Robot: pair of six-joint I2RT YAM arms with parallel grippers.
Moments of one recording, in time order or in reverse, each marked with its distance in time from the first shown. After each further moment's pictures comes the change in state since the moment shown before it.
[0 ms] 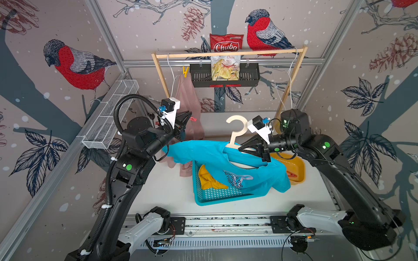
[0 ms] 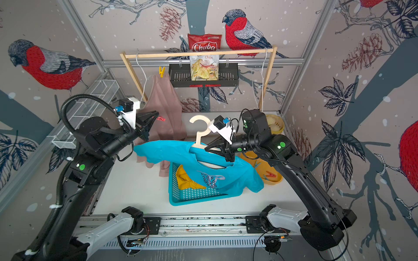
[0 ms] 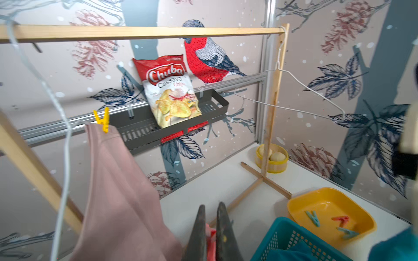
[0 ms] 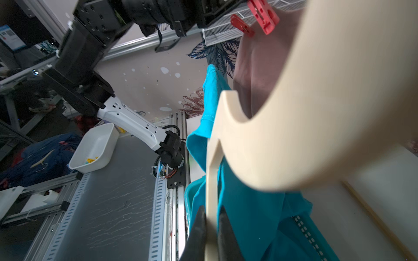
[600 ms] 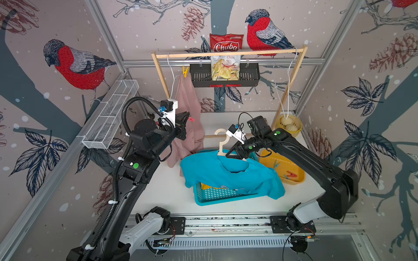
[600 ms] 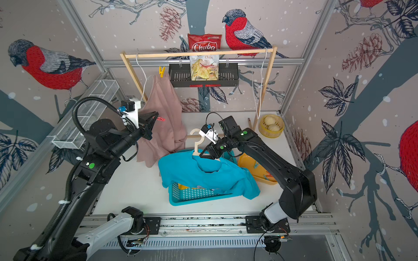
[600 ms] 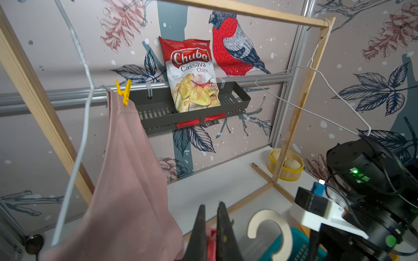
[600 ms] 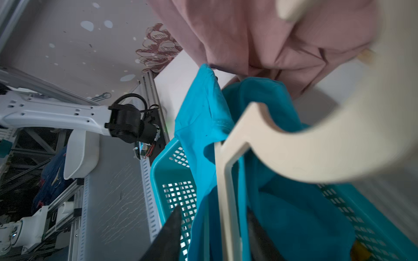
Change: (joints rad) left arm 0.000 0.005 -0.124 0.072 -0.082 -0.132; right arm -0.024 0.364 -0.141 0.032 0.125 0.082
